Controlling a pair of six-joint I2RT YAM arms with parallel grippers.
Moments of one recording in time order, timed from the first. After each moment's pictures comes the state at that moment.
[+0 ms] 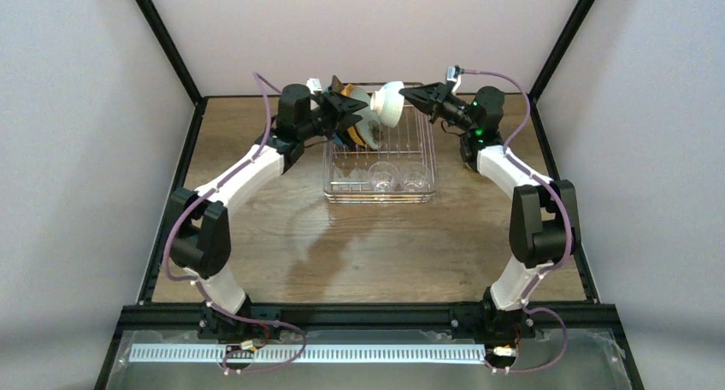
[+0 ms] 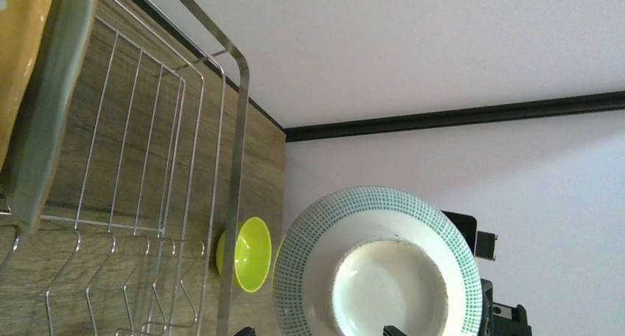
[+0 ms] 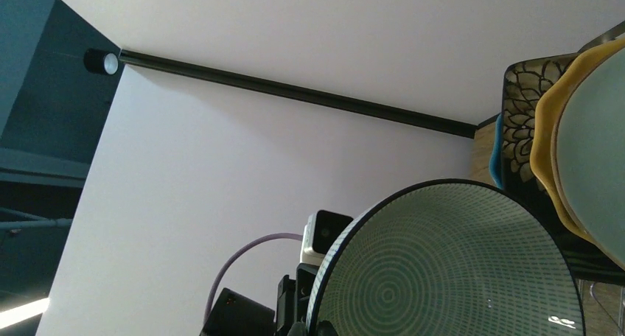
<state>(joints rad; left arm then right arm) -0.43 1.71 1.34 0.14 0.36 -1.26 0.16 1.72 1.18 0.76 -0.82 1.53</state>
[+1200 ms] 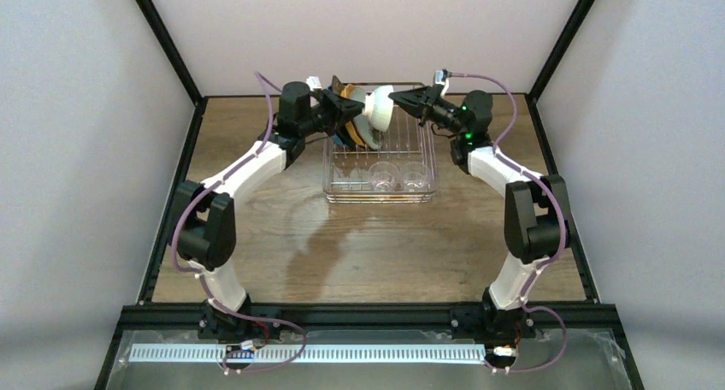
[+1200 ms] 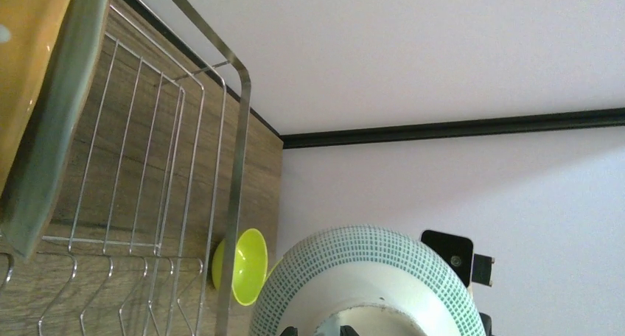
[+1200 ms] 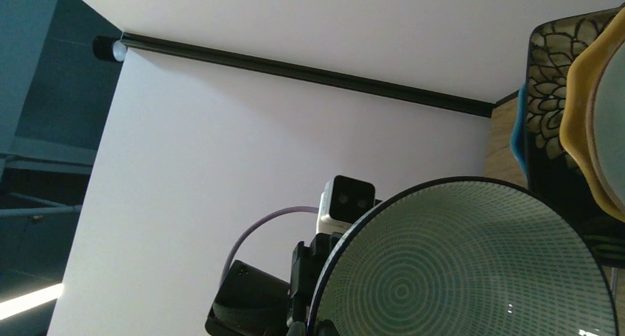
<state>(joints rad) -0.41 1.77 1.37 0.18 0.39 -1.29 0.21 1.77 1.17 0.84 -0.82 1.57</state>
